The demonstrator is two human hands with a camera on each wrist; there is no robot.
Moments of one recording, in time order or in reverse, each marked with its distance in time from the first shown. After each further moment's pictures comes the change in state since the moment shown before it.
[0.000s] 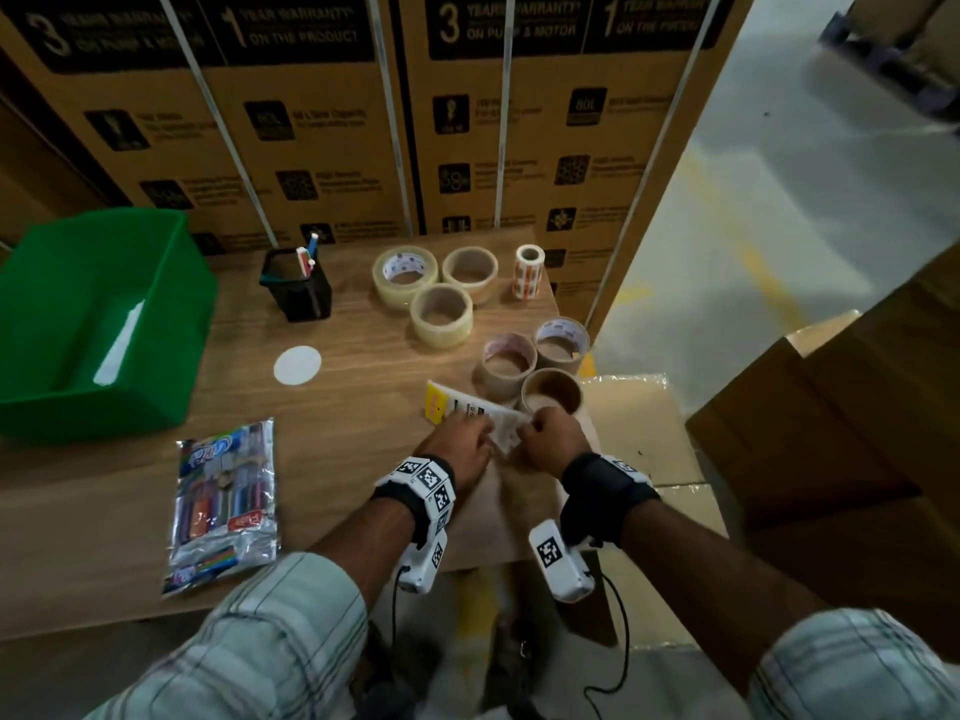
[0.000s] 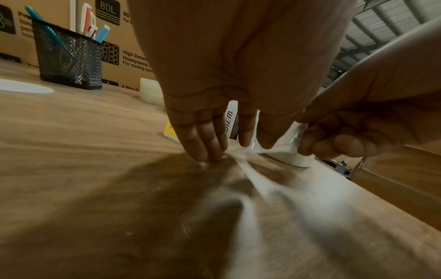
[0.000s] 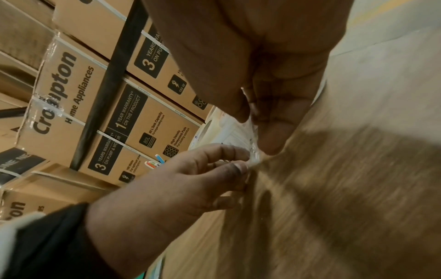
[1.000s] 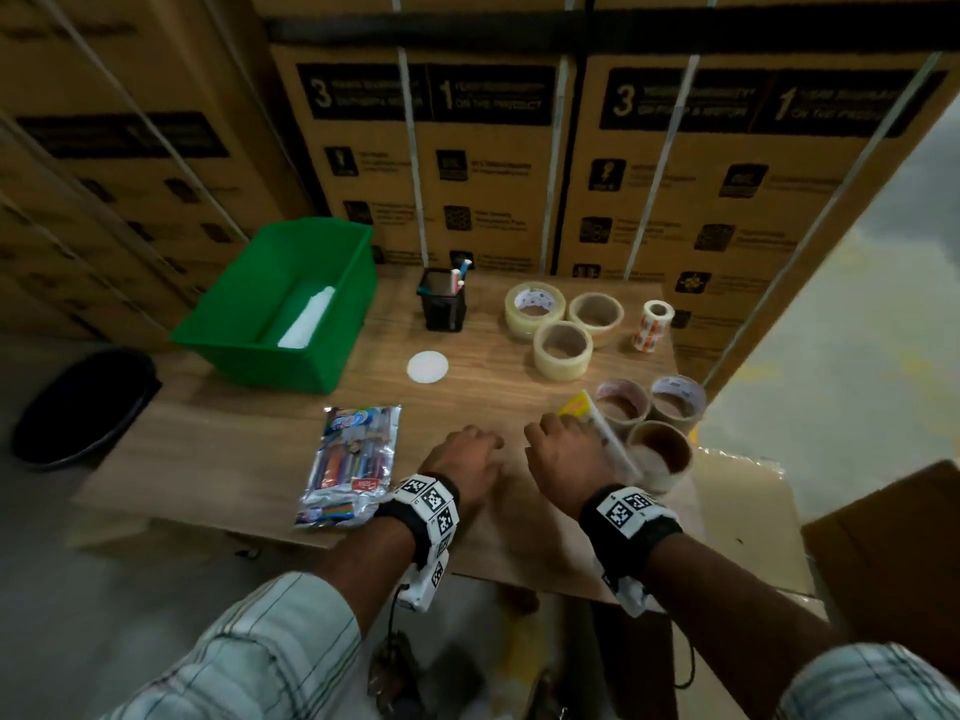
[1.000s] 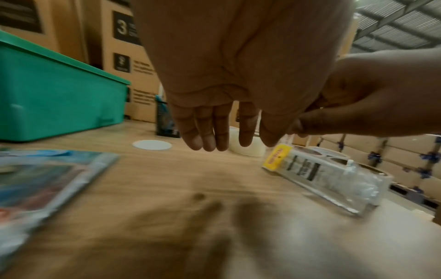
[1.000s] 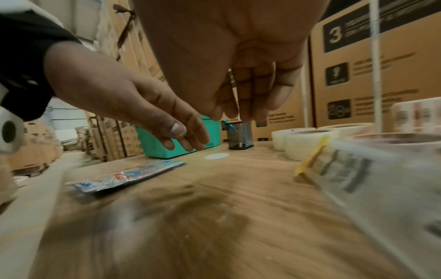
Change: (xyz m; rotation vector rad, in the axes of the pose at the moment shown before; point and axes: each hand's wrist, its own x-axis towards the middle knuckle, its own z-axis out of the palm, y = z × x) left_hand -0.090 -0.056 -0.059 0.070 0.149 -0.248; right_hand -0.033 -0.080 0.047 -0.909 0.189 -0.911
